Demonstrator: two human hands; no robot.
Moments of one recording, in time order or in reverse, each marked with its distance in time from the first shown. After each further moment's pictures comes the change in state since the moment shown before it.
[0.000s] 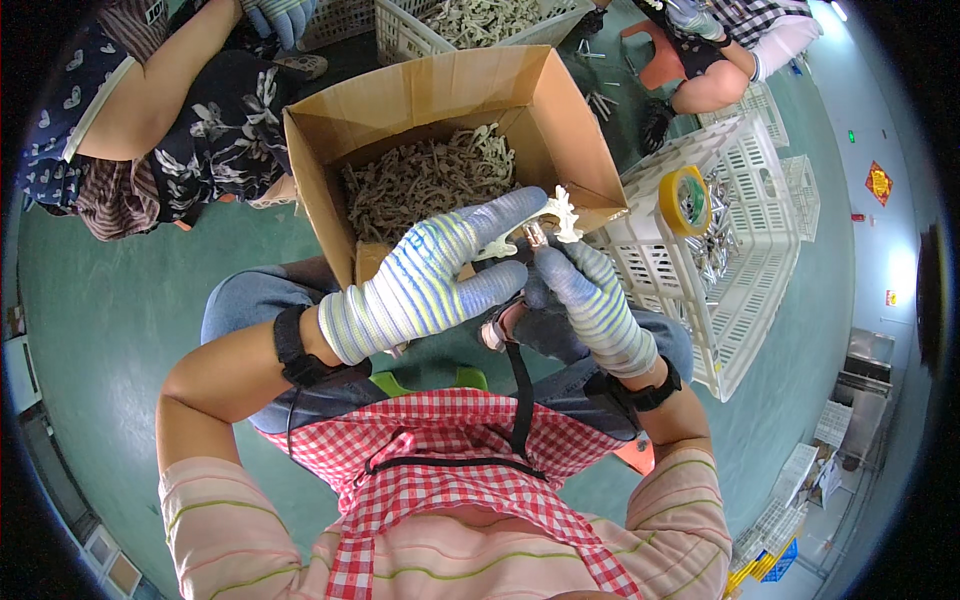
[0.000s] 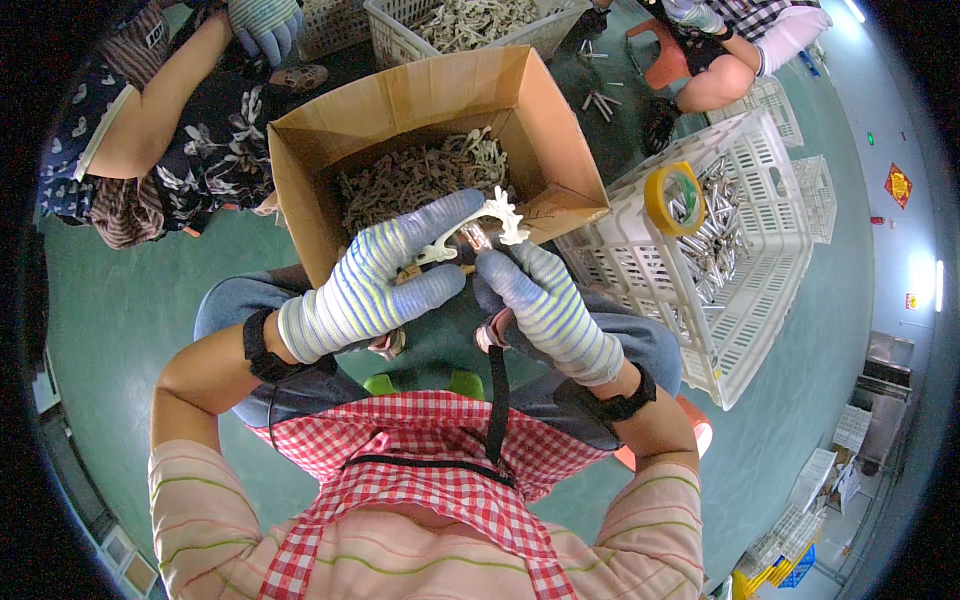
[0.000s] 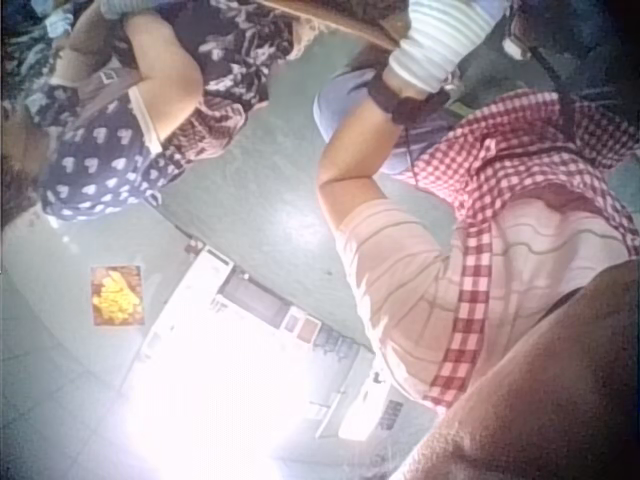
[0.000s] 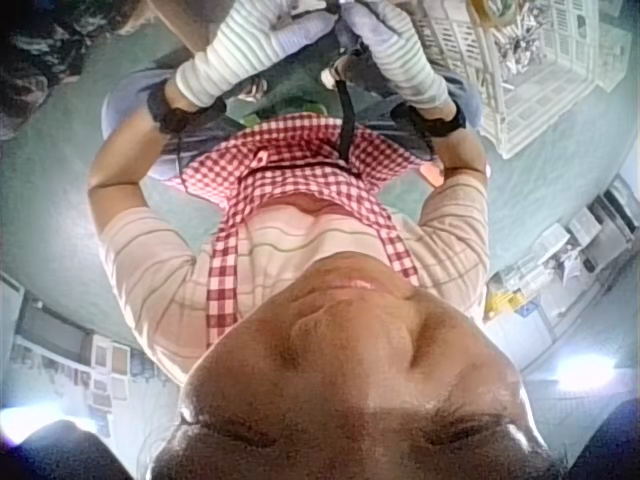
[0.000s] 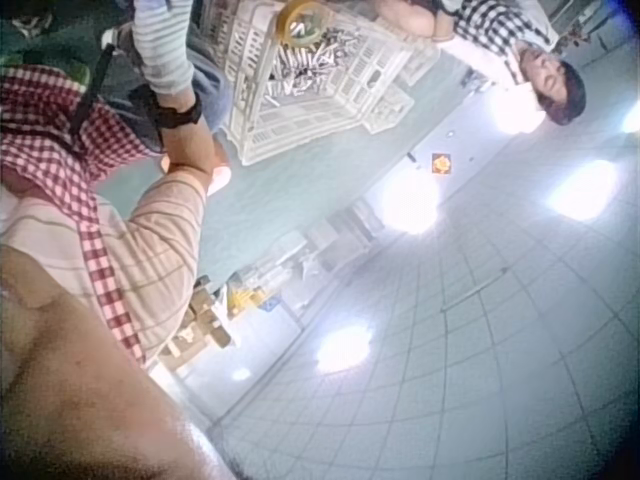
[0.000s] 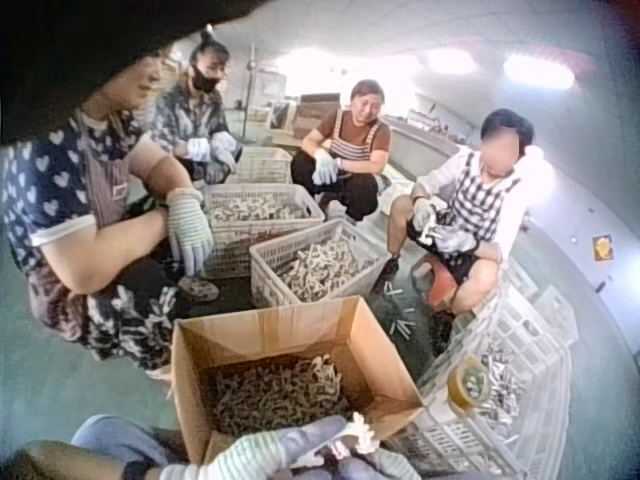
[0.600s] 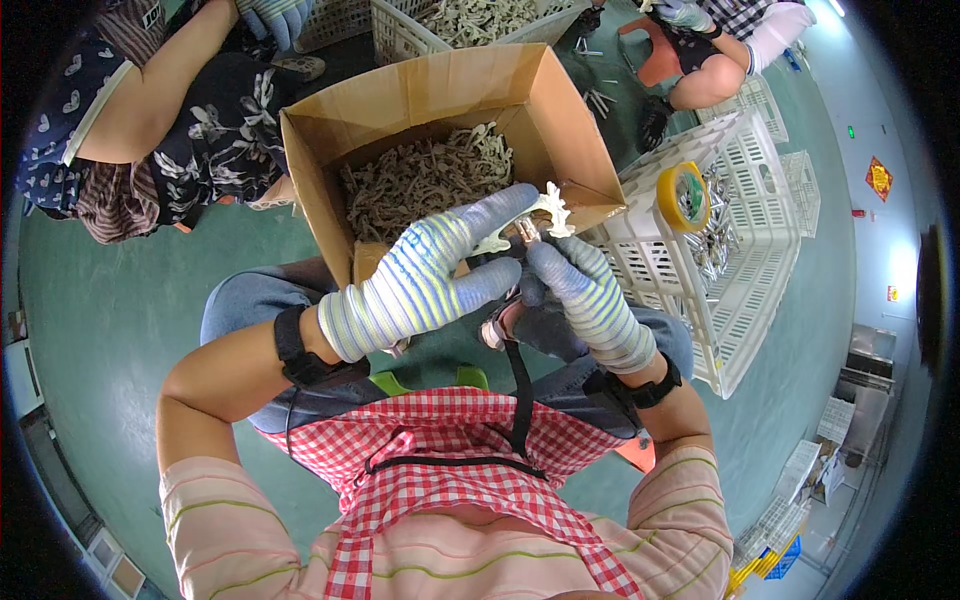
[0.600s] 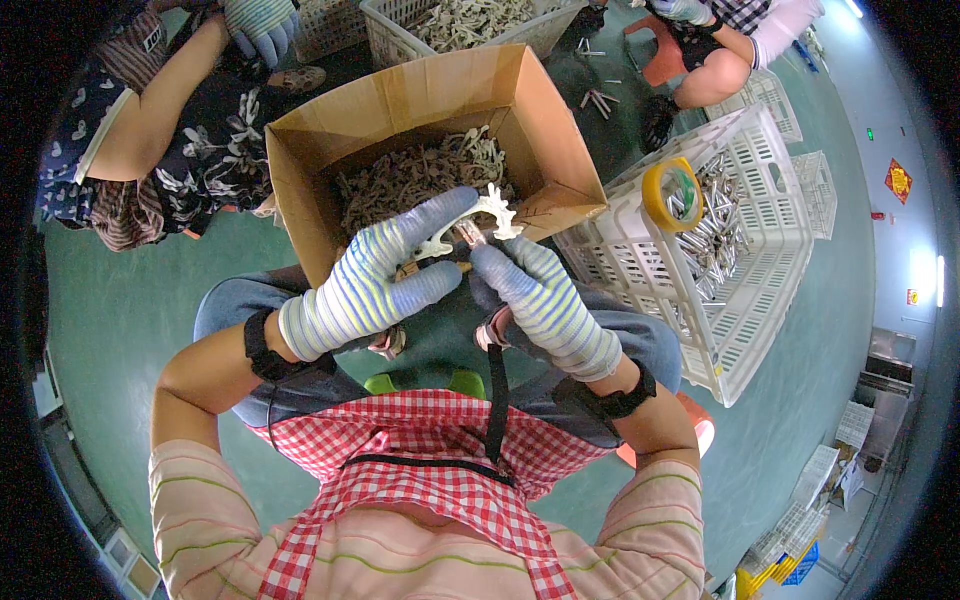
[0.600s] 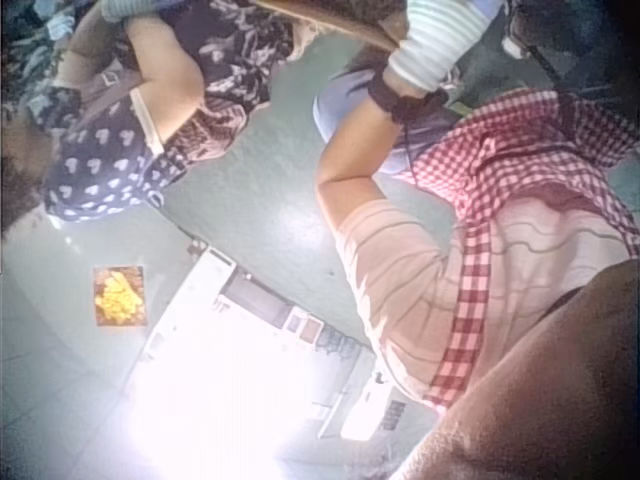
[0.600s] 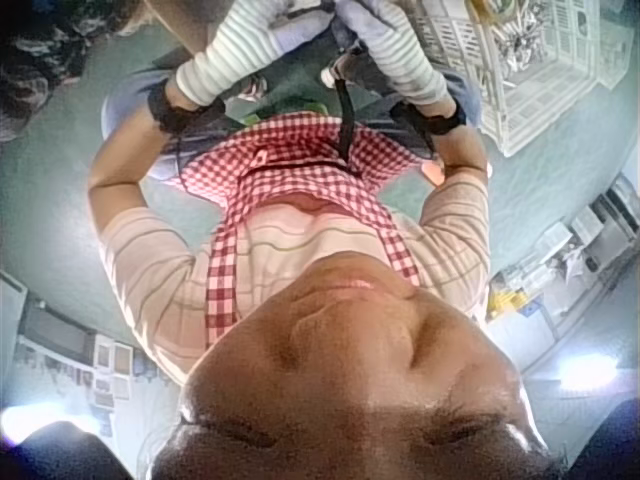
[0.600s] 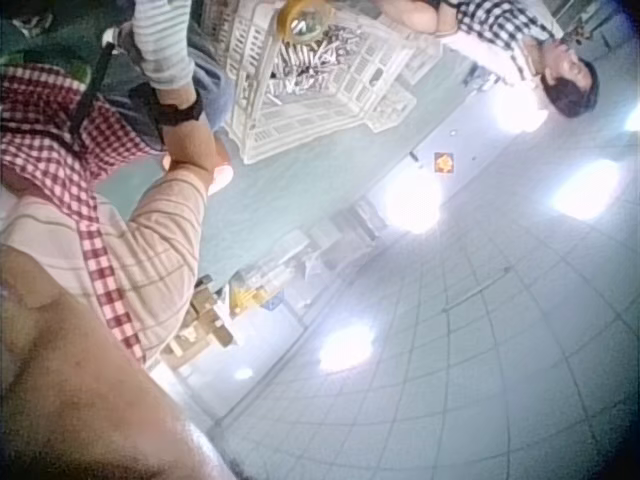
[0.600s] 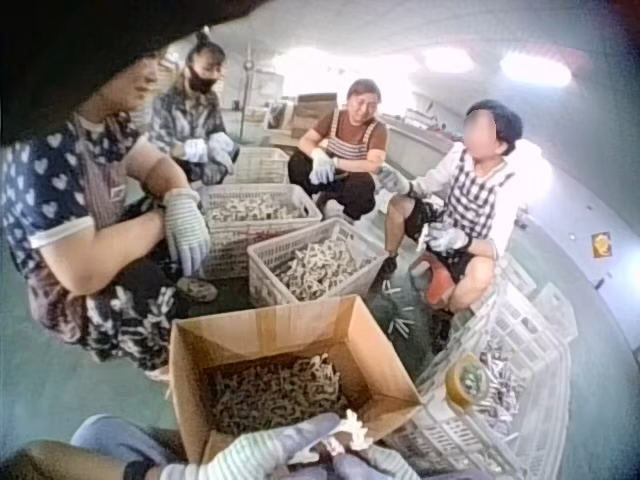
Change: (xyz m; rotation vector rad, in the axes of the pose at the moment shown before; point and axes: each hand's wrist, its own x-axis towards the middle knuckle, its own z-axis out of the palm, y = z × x) left_hand 0.000 -0.006 0.005 0.037 0.061 0.023; right_hand 0.004 0.000 -0.001 -0.049 0.012 0.009
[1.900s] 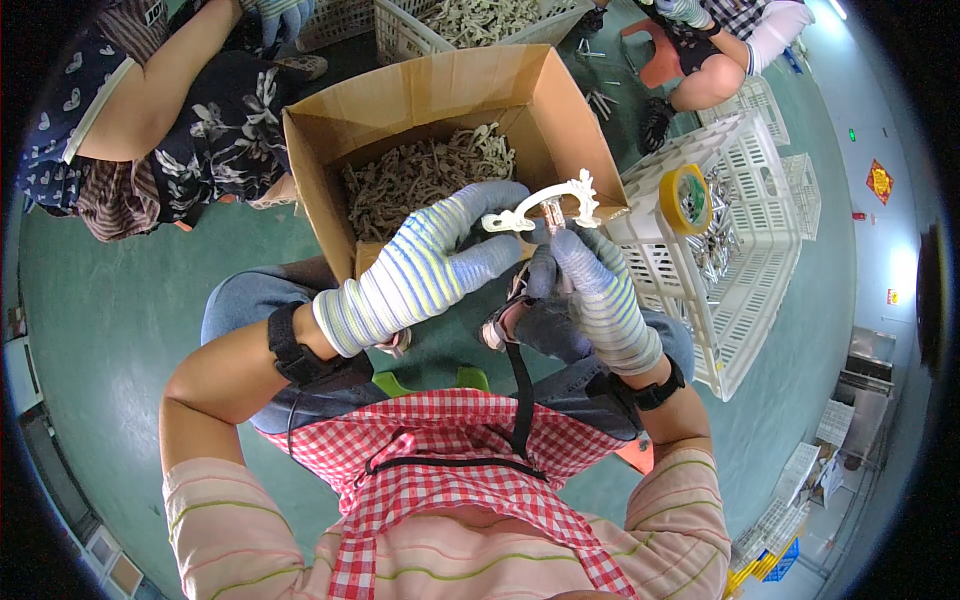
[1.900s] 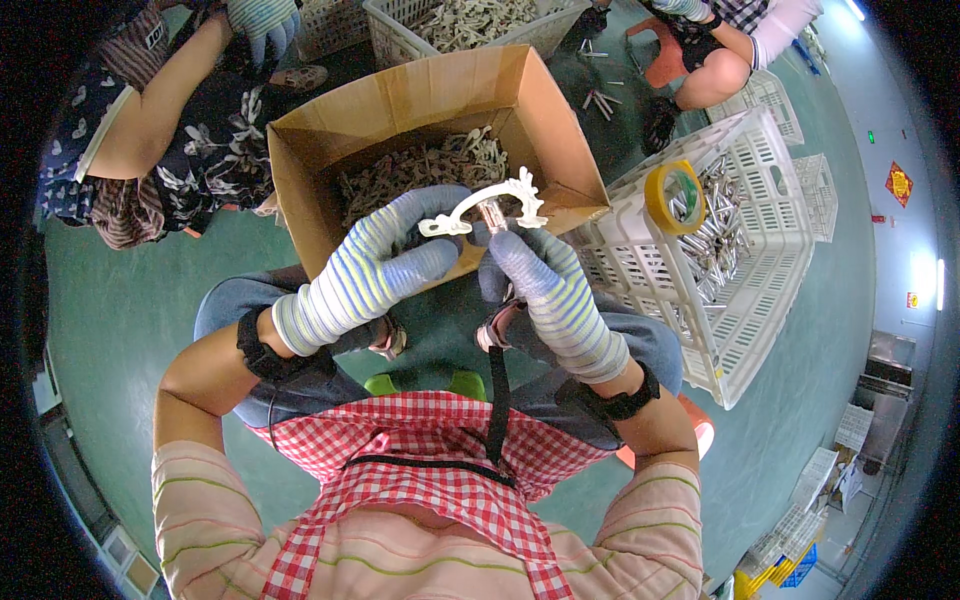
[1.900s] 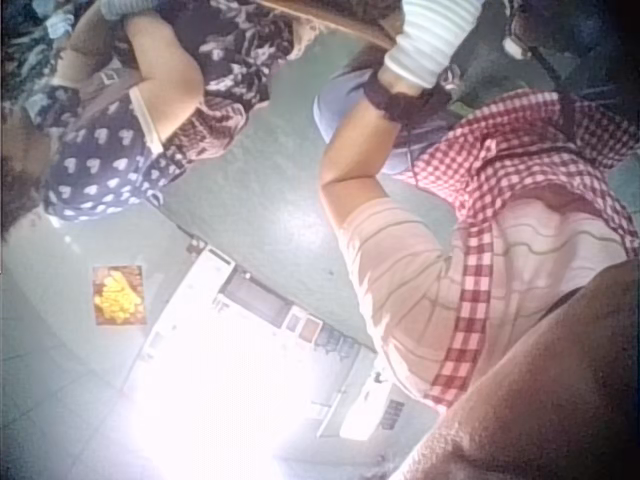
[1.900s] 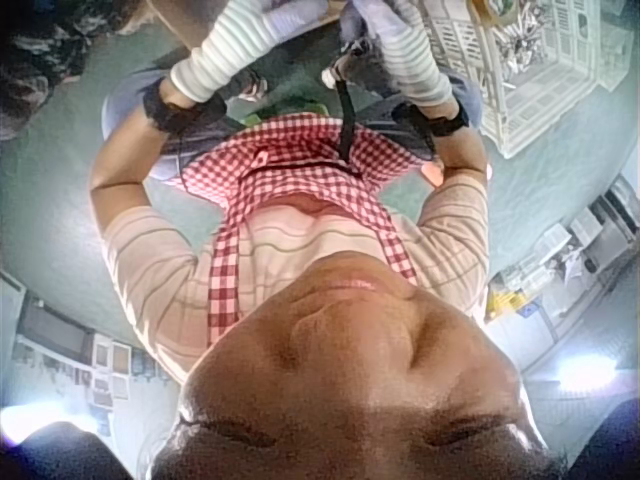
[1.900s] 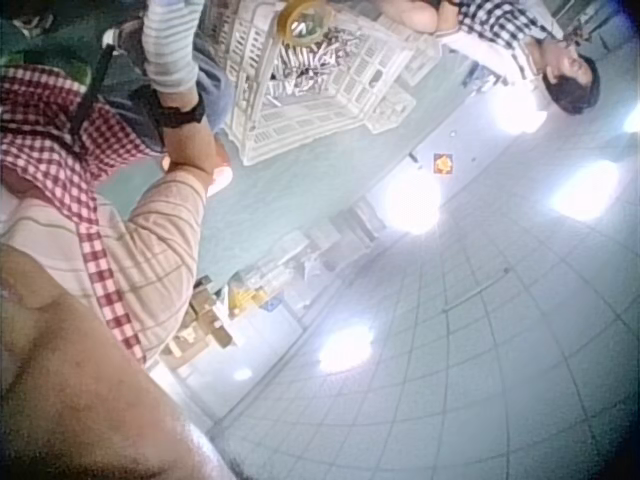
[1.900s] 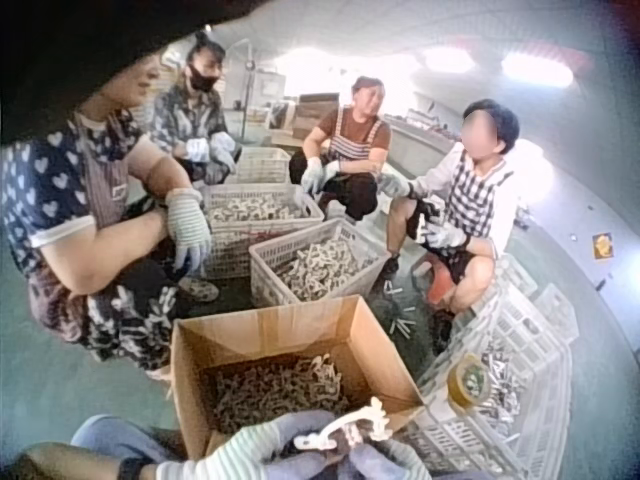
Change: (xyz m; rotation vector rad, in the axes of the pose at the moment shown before) left_hand 0.004 0.006 -0.001 -0.305 0.074 -0.169; right_hand -0.003 -0.009 -0.001 0.024 0.102 -0.046
